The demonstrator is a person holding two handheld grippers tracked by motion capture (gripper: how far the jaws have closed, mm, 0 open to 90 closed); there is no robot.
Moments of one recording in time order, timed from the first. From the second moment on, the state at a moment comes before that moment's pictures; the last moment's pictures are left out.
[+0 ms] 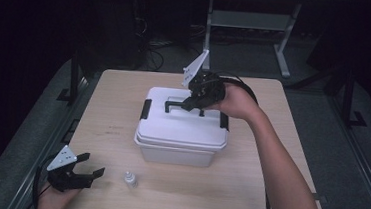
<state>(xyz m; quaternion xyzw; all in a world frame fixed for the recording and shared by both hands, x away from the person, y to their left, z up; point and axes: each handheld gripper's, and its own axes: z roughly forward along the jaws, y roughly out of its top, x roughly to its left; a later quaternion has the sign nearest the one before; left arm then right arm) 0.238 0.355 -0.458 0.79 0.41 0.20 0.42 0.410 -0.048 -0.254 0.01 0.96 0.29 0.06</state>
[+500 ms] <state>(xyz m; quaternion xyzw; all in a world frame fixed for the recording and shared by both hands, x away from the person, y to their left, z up) 0.238 0.354 -0.458 0.79 0.41 0.20 0.41 0.399 -0.078 -0.240 0.03 0.95 0.29 0.08</state>
